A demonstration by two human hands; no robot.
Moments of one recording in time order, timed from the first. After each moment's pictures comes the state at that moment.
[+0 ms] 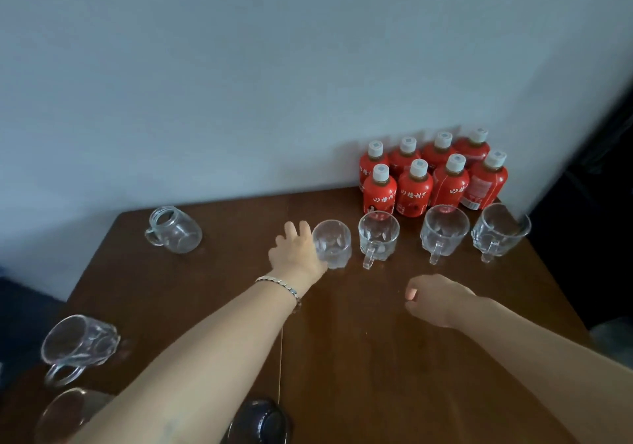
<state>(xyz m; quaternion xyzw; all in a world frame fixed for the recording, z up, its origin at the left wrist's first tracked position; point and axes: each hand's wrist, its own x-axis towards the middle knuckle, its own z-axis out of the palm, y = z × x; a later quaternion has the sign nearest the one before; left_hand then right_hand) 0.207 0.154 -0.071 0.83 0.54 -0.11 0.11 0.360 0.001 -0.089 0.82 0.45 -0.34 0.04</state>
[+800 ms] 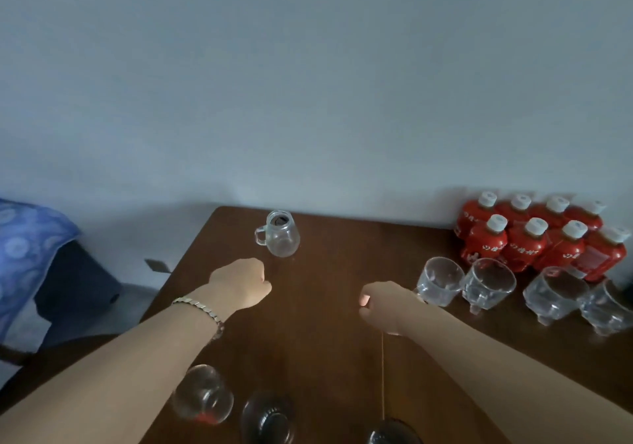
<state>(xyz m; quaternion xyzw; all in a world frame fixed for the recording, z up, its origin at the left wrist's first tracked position) -0.063 0.255 -0.020 0.79 0.57 -0.15 0.14 0.148 0.146 -0.042 0.76 0.58 -0.28 0.05</state>
